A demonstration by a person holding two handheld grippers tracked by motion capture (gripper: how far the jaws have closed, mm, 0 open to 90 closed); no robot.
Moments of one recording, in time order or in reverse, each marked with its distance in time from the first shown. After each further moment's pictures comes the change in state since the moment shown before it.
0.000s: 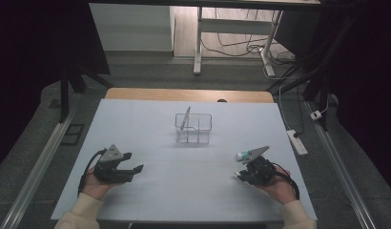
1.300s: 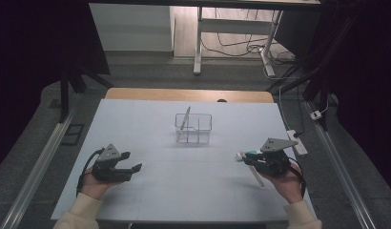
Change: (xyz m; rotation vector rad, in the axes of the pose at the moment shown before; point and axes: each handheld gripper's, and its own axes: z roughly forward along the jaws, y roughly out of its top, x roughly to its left) left arm 0.003 -0.001 -0.003 -0.007 0.006 -0.015; right arm -0.007 0.003 -0.052 -0.360 -0.087 0.092
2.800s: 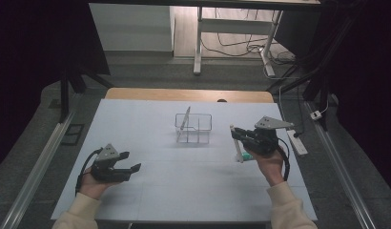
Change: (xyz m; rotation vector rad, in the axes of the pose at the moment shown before) left arm 0.002 0.000 -0.003 -0.012 -0.008 -0.007; right arm -0.012 0.054 0.022 -0.260 -0.030 0.109
